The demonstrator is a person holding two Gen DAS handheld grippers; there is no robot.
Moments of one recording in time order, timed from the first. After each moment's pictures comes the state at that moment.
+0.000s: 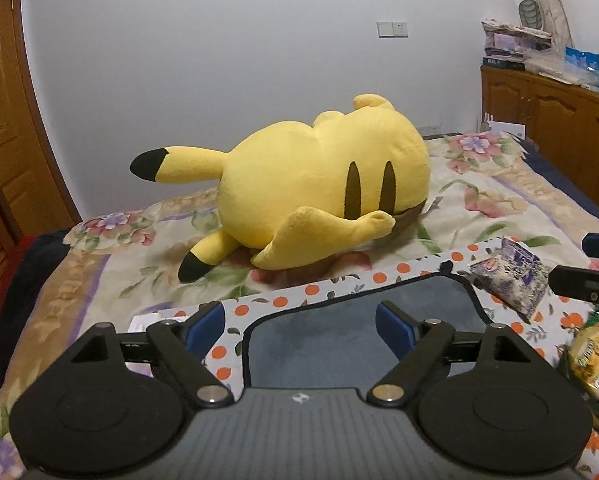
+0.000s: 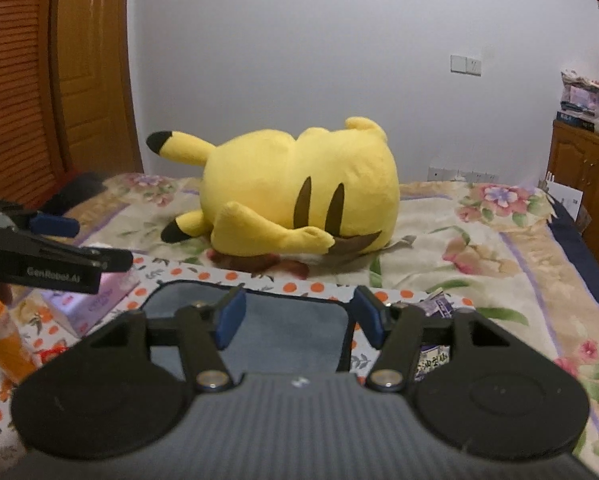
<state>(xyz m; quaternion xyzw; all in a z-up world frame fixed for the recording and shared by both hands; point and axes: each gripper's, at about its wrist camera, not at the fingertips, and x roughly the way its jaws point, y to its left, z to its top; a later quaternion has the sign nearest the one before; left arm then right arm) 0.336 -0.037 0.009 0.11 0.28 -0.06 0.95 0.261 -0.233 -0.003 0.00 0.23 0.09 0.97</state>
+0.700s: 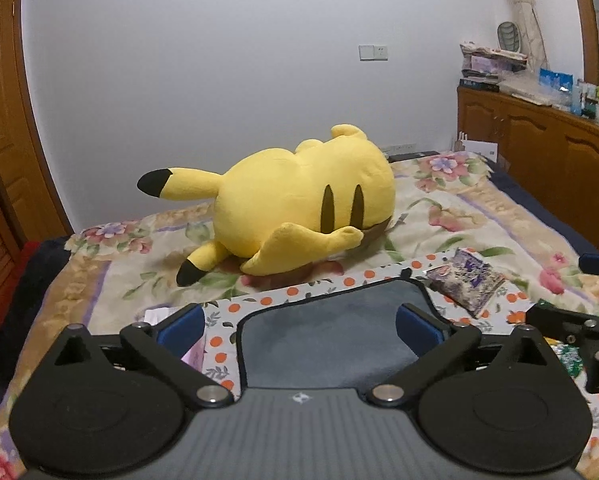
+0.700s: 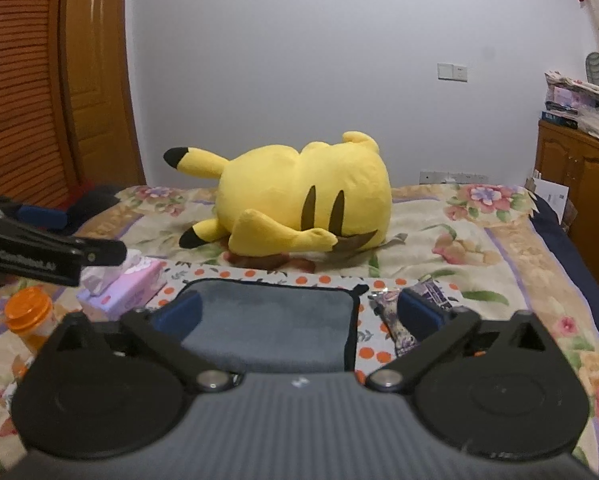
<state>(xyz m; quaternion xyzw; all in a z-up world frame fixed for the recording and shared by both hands) 0.261 -0.026 0.054 0.09 0.26 -0.09 0.96 0.199 -0.228 0.019 0.02 0.23 0.07 0.97</state>
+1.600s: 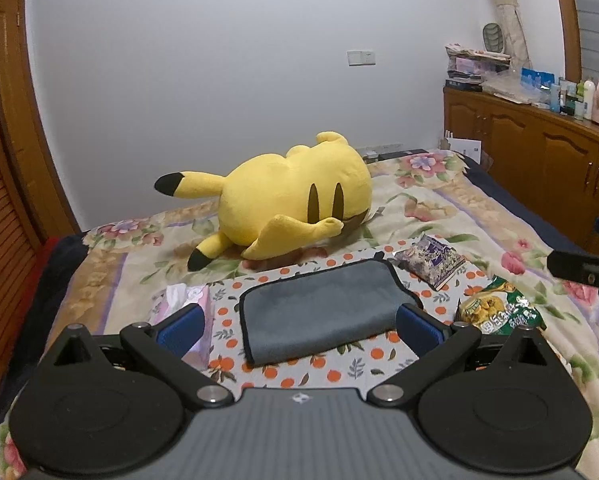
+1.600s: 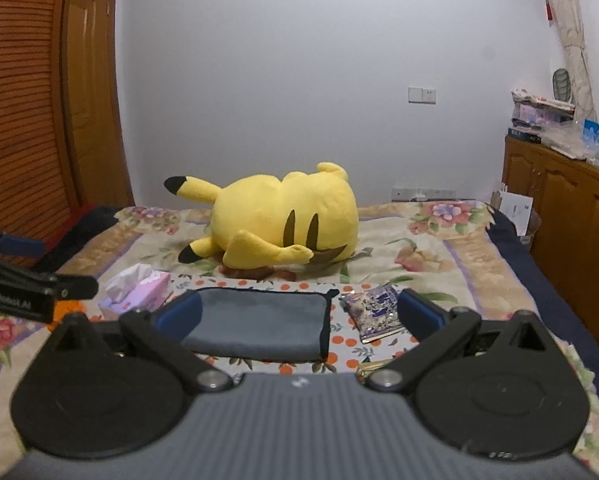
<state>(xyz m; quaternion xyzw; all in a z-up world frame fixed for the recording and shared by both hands) 0.148 -0.024 0.096 0.10 0.27 -0.09 0.95 0.105 -0.241 0.070 0.02 0.20 0.04 0.98</state>
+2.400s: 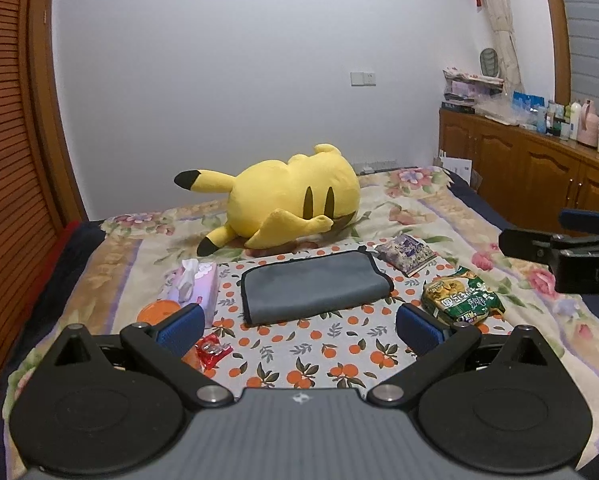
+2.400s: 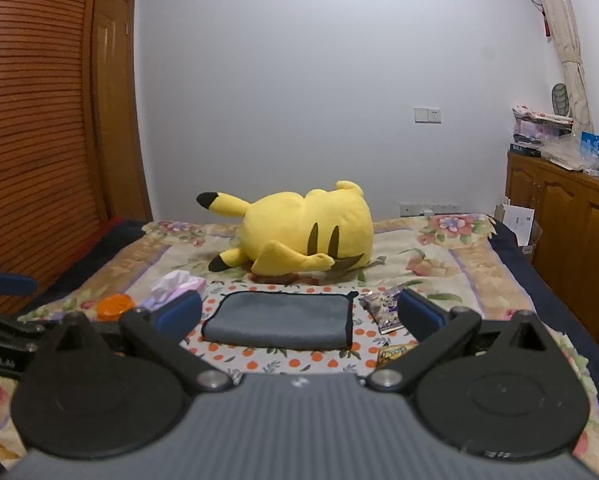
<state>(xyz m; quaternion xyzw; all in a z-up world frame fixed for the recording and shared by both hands) 0.022 -0.007 0.104 0.07 0.24 -0.09 0.96 0.029 -0.217 0.082 0.03 0.17 0.05 0.98</state>
